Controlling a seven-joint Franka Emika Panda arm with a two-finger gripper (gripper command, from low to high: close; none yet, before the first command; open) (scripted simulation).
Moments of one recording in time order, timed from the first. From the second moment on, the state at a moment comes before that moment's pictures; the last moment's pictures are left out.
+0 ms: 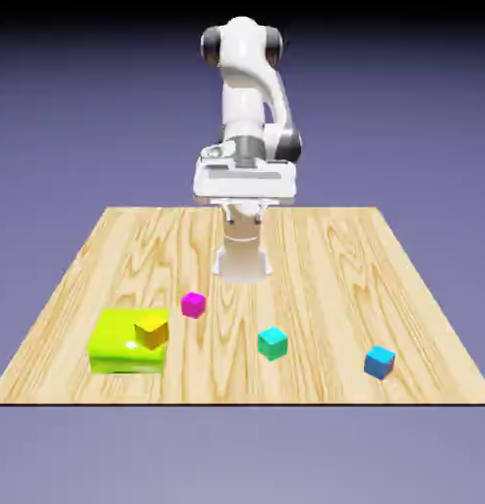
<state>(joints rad) 0.03 -0.53 -0.01 -2.80 -0.01 3.01 0.72</state>
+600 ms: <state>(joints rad) 0.34 0.12 -0.12 -2.62 -0.11 2.56 0.48</state>
